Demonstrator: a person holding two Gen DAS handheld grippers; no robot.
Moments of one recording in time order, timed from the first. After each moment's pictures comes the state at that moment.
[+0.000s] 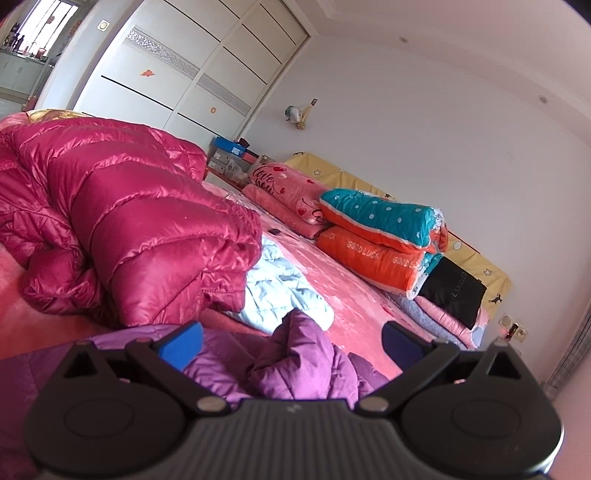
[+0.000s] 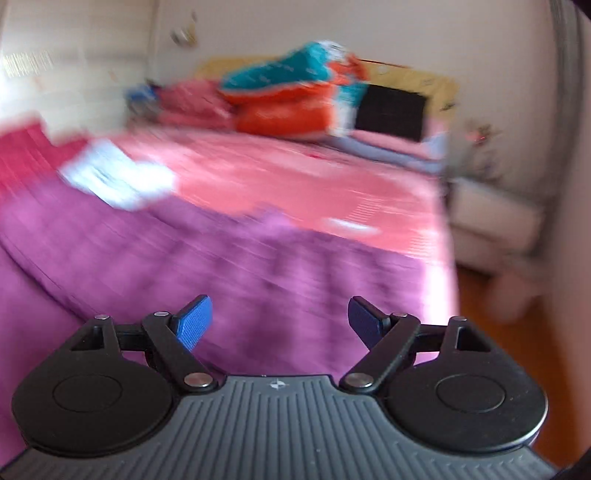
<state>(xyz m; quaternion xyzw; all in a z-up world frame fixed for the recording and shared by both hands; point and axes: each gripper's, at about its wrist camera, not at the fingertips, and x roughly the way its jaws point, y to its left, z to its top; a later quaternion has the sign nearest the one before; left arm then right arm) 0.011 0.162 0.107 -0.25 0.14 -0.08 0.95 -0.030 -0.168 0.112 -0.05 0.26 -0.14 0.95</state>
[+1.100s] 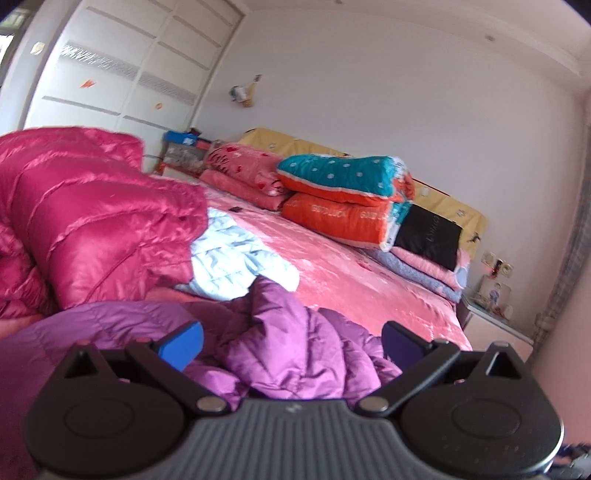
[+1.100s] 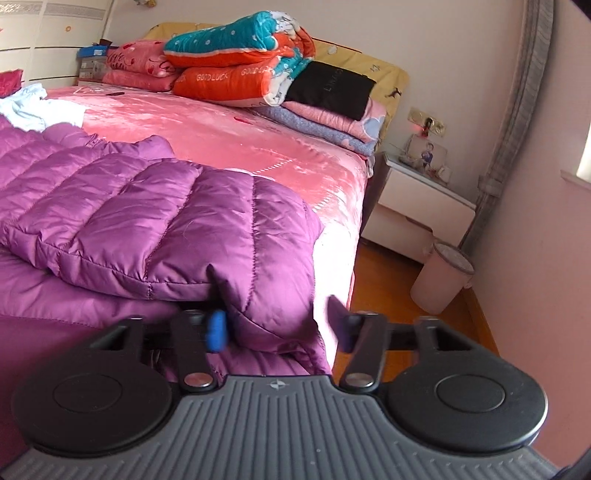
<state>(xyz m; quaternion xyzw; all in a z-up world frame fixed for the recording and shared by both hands) 0.013 0.107 0.095 -0.16 0.15 -0.14 0.97 -0.054 -0.232 0.072 -0.08 0.28 -0.22 0.93</state>
